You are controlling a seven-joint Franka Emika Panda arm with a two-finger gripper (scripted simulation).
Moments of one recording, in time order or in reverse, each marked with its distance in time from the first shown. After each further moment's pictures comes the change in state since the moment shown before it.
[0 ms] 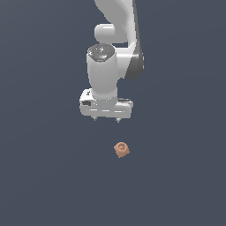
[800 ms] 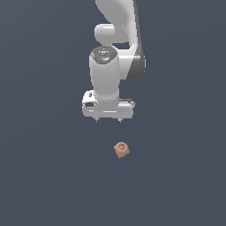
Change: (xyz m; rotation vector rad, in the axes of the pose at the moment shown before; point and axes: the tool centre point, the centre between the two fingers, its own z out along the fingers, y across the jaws) arm -0.002 -0.008 0.006 0.009 -0.002 -0.034
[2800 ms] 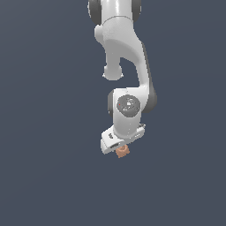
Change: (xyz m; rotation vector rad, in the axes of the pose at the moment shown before) arm 0.066 -0.066 0.107 -0.008 -0.037 -0.516
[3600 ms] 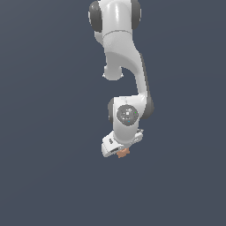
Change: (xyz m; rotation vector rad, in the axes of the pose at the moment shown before) arm 0.000 0.000 0.042 0.000 -0.001 -0.004
